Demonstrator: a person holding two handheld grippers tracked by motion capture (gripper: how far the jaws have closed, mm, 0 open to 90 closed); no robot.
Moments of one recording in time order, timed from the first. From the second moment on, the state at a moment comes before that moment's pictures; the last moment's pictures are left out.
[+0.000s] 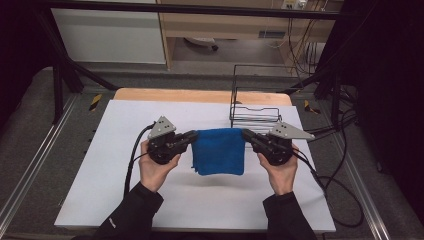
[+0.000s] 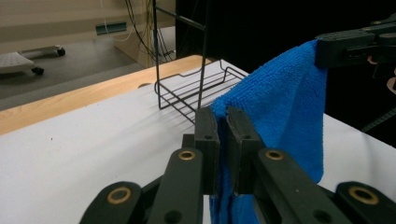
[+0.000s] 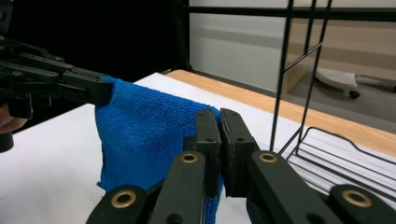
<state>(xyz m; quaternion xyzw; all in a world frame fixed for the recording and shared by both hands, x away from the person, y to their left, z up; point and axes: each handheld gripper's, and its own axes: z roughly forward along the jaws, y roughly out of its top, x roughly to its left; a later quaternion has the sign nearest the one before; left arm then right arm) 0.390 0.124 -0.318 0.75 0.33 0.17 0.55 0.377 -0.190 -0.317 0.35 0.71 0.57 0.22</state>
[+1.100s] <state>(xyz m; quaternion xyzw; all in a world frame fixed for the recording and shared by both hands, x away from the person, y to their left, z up) 0.411 0.067 -0.264 0.72 0.29 0.18 0.60 0.362 -0.239 -0.270 0.37 0.65 0.59 0.31</state>
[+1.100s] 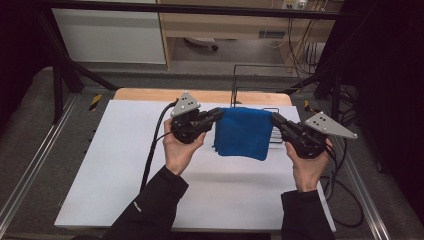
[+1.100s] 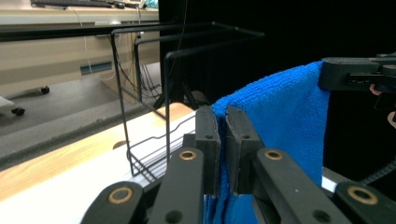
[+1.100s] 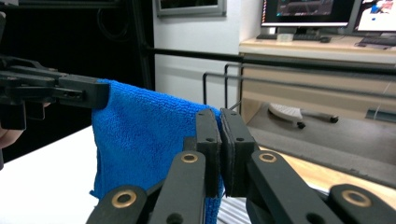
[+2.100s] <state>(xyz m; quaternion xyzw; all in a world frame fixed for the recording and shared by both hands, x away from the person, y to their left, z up) 0.434 0.020 -0.208 0.69 0.26 0.20 0.64 0.373 -0.275 -0.214 0.37 0.60 0.59 0.38</state>
